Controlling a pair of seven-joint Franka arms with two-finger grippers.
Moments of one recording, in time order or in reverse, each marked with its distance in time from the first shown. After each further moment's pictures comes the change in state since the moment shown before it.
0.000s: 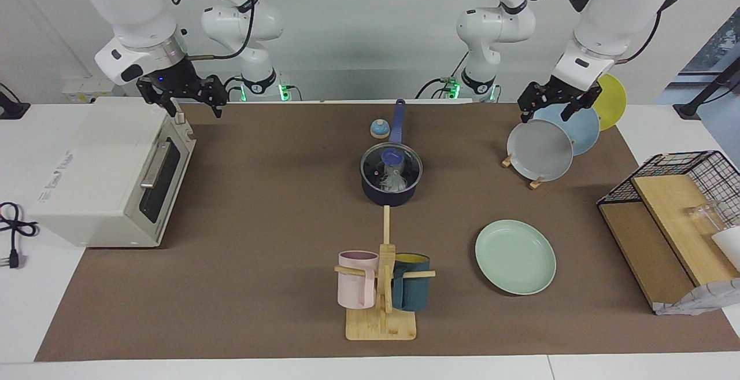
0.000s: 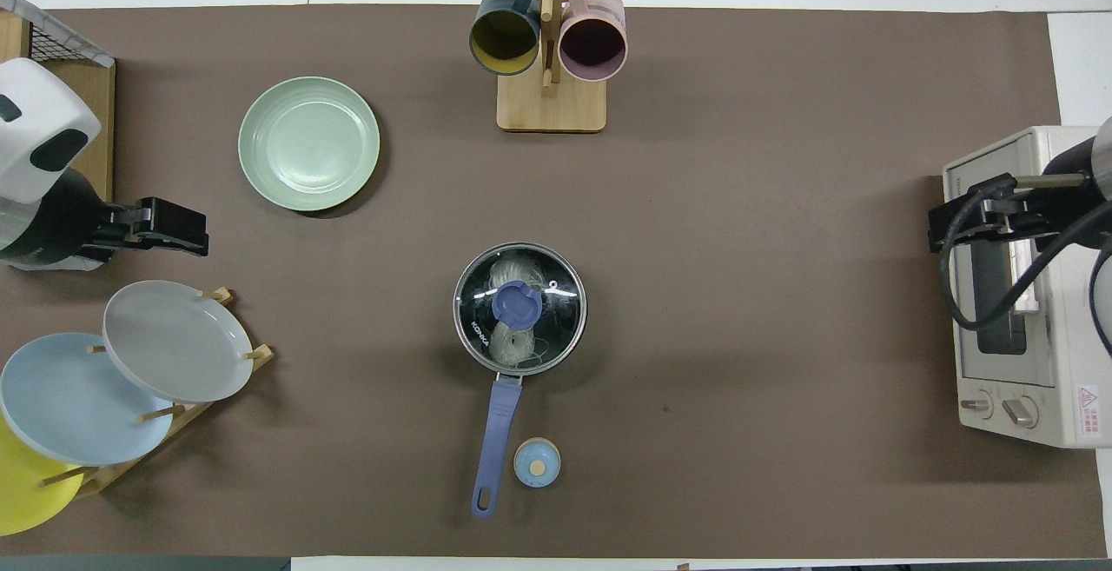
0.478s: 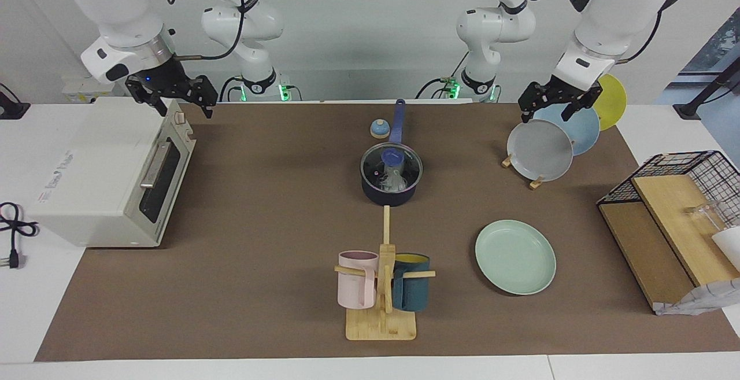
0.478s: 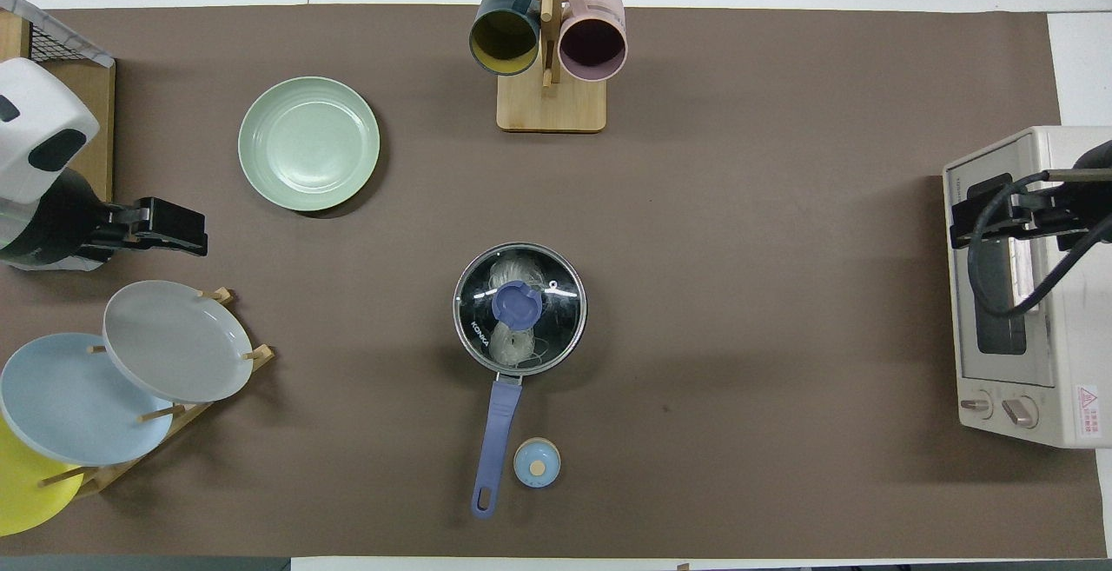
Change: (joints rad) left arm 0.000 0.000 0.001 0.000 0.000 0.000 0.000; right arm 0.010 0.000 -0.041 0.010 0.001 -0.004 -0.004
